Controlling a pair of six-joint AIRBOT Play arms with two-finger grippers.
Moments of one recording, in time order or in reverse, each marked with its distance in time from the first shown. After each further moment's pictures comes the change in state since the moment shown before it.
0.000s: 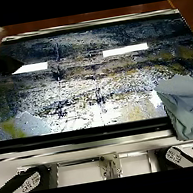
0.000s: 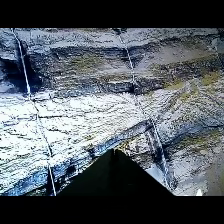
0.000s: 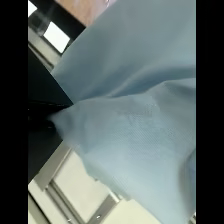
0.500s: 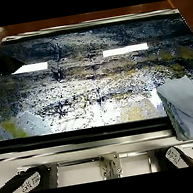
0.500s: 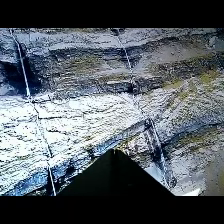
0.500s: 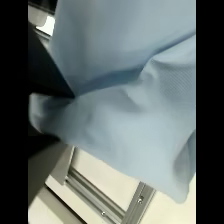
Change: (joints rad) left arm 0.000 0.000 0.000 -0.019 0.000 0.016; right arm -0.100 0.124 -0.423 -0.092 -0.171 0.105
